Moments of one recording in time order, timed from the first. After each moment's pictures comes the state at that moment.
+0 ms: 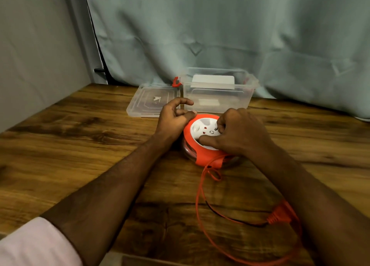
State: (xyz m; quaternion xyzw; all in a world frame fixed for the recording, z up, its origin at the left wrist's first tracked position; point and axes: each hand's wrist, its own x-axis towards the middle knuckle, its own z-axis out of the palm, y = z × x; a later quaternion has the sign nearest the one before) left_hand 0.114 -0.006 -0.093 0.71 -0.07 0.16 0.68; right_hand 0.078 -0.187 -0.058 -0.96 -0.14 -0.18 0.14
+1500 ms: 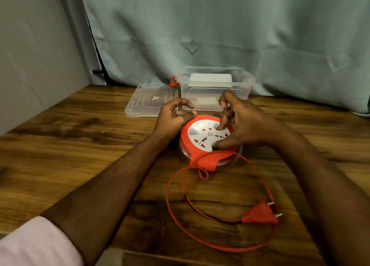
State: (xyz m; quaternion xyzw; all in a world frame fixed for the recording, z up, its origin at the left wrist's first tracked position) left_hand 0.110 -0.006 -0.091 0.73 -0.09 0.13 0.67; right_hand 0.087 -0.222 -0.035 -0.92 -0.29 -0.04 0.24
